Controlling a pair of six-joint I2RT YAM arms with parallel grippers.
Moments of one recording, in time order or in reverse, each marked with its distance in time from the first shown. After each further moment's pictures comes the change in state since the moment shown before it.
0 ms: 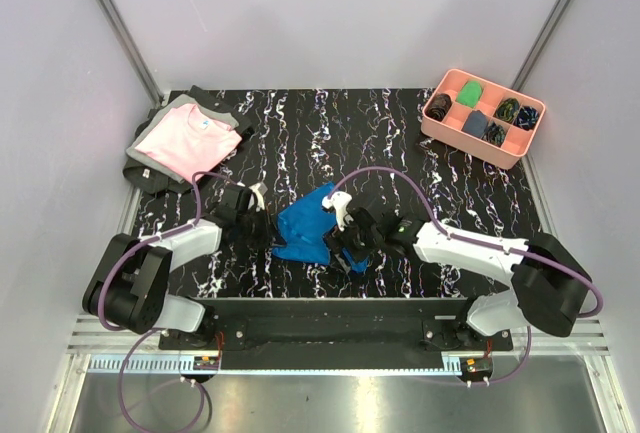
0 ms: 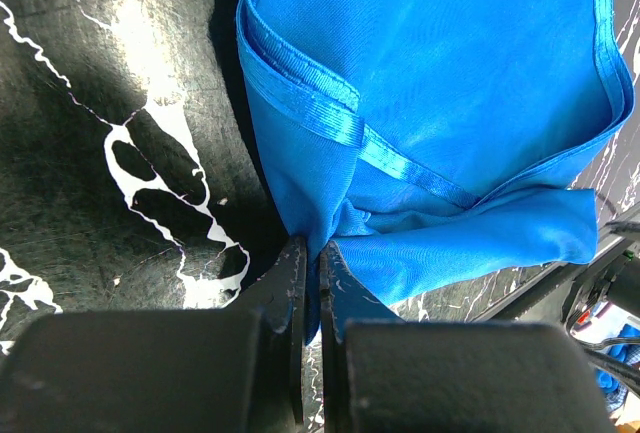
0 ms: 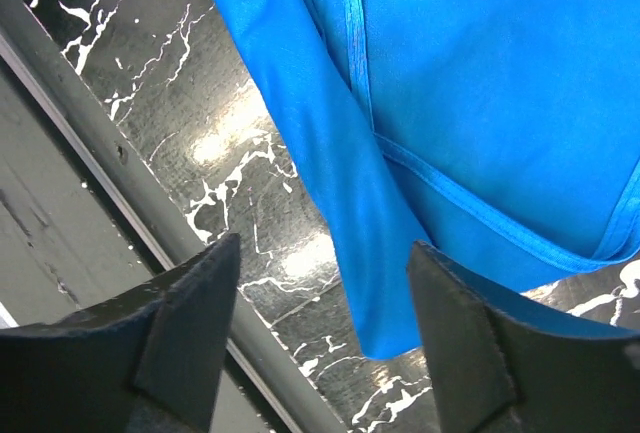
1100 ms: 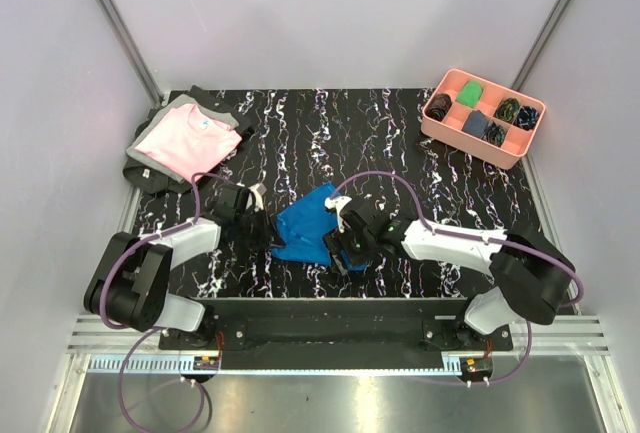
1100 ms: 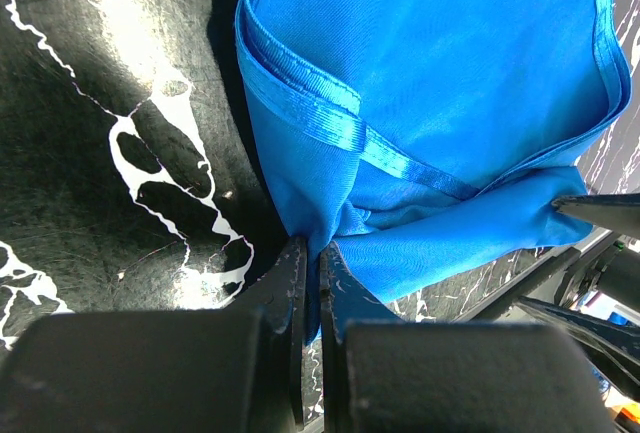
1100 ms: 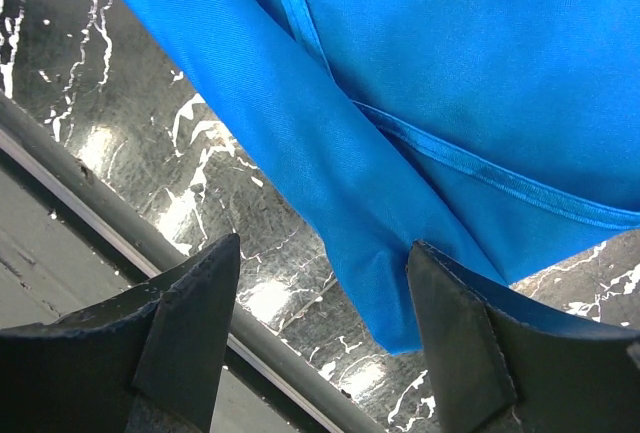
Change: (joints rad) left arm 0.029 0.011 0.007 -0.023 0.035 0.011; right arm 0.003 0.093 -0.003 -0.027 0.059 0.185
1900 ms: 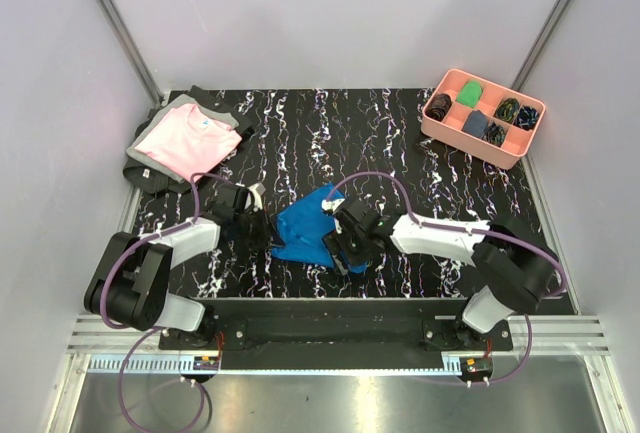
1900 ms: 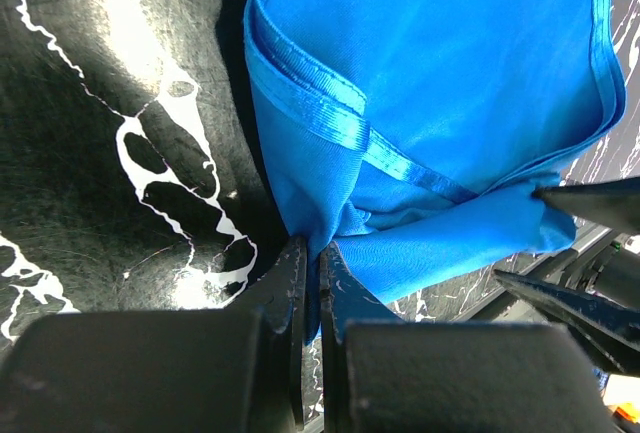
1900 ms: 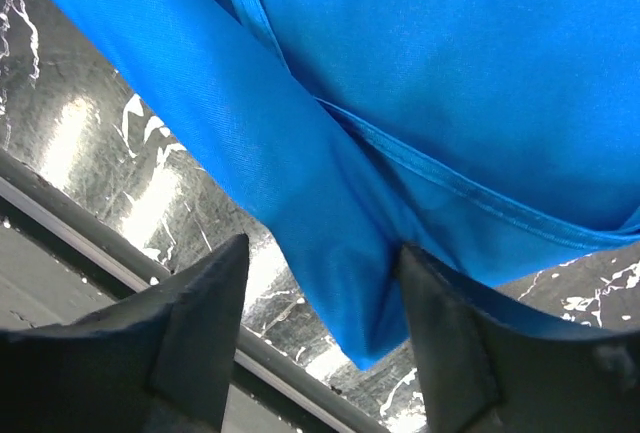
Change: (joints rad) left arm 0.010 0.002 0.000 -0.001 0.008 0.002; right arm 0.000 0.102 0.069 -0.090 0.014 0.007
